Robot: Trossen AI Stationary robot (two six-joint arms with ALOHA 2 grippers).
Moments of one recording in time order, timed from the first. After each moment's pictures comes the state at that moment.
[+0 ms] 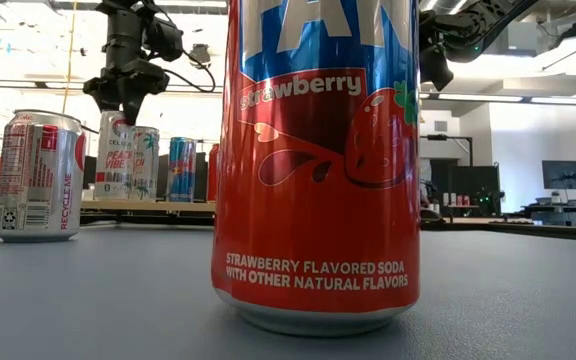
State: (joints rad) left arm 0.97 1.41 1.39 -1.37 -0.01 0.00; right arm -0.43 1.48 0.92 0.19 -0.66 -0.60
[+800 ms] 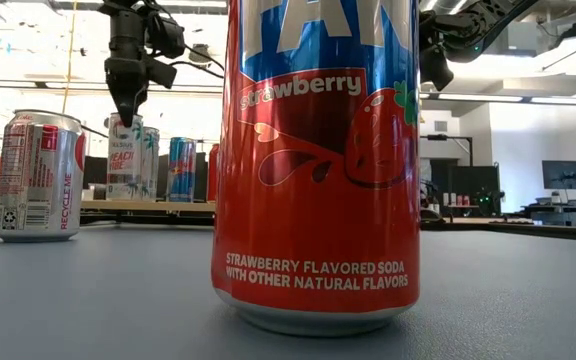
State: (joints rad) left arm 0.97 1.41 1.39 -1.31 -0.04 0.58; right arm -0.43 1.48 0.92 0.18 -0.66 -0.60
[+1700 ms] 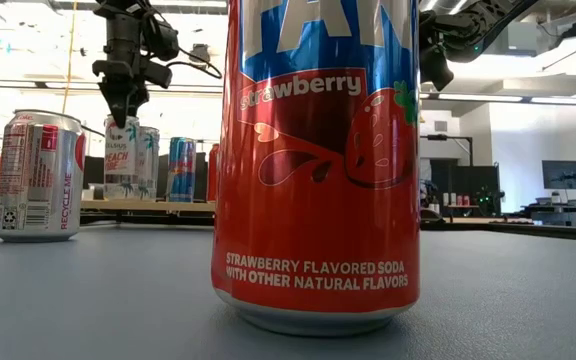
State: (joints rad) left arm 1.03 1.41 1.39 -1.31 -0.02 0.76; right arm -0.43 1.48 0.92 0.19 -0.66 -0.60
